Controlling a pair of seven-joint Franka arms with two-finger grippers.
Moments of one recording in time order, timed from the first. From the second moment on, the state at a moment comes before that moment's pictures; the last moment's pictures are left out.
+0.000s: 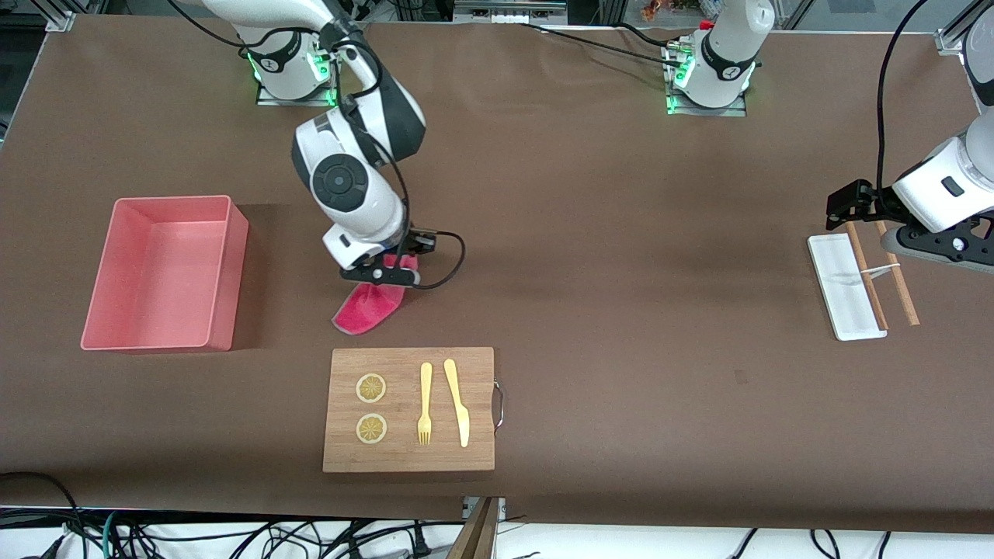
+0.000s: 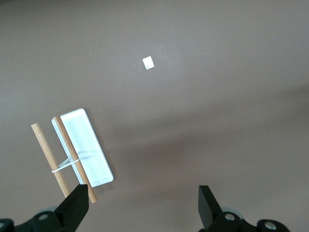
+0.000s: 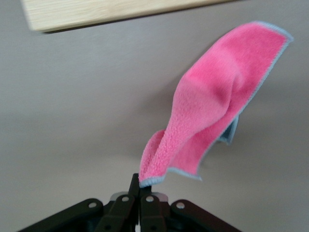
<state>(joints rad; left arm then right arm) -0.03 0.13 0.01 -1.54 0.04 1.60 0.20 0.62 0.45 -0.04 -1.70 0.18 2.08 0.65</state>
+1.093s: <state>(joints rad) -0.03 0.13 0.01 -1.54 0.04 1.60 0.20 0.50 0.51 -0.02 -1.61 0.26 1.94 0.59</state>
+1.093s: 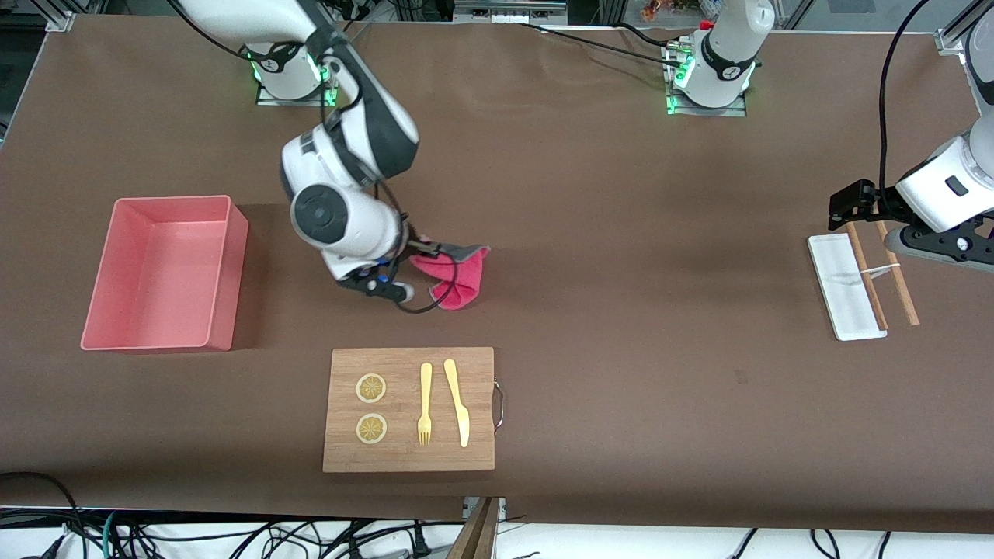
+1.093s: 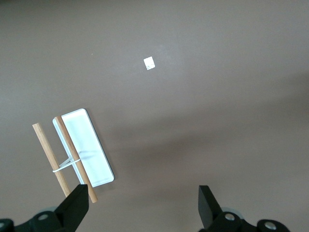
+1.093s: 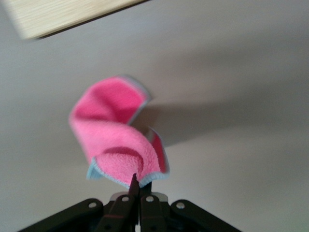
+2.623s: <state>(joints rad) -0.03 0.13 0.00 -1.54 0.04 1.60 0.20 0.24 0.21 -0.27 -1.67 -0.02 1.68 -0.13</state>
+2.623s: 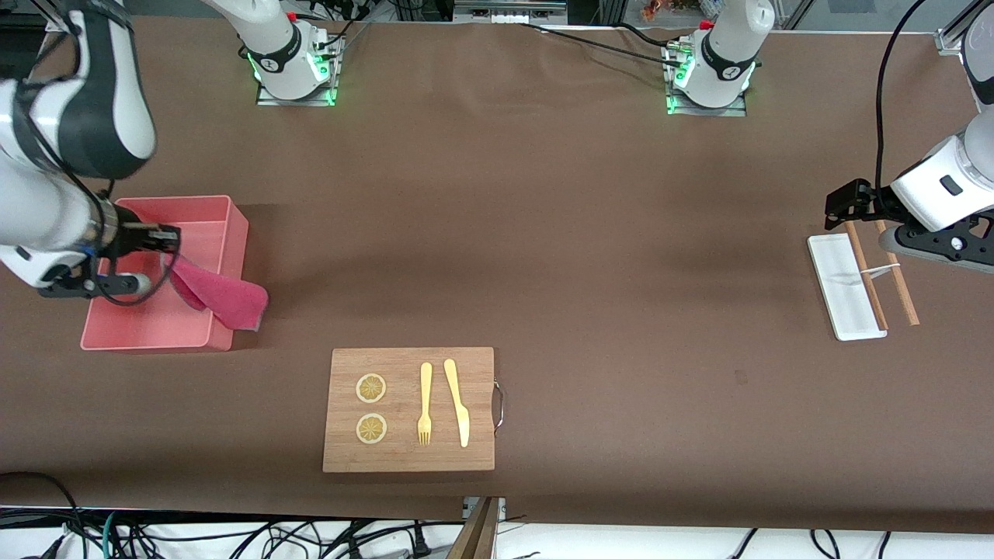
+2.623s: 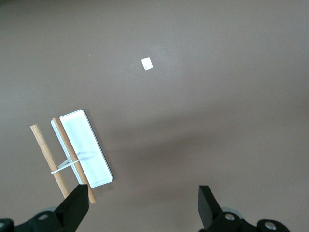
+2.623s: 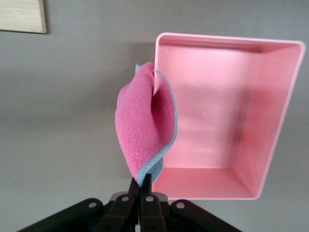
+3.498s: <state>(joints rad) -0.03 0.13 0.00 -1.54 0.04 1.60 0.20 0.21 0.02 -0.37 -1.67 -0.11 1.56 -0.33</state>
